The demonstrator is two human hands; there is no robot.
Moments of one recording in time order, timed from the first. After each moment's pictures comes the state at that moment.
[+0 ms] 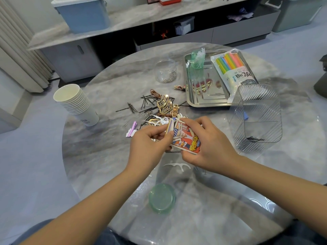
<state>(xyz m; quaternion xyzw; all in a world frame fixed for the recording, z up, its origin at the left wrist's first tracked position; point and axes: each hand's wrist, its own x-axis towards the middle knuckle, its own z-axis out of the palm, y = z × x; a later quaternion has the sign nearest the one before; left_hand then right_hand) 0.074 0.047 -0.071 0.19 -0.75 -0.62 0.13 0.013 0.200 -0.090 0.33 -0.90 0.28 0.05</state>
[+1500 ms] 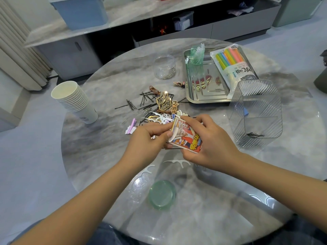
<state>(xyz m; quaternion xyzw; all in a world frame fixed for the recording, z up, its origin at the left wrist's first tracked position) 0.073 0.037 -0.066 0.11 -0.77 -0.63 0.04 0.012 0.205 -0.095 0.36 -0.89 0.29 0.06</state>
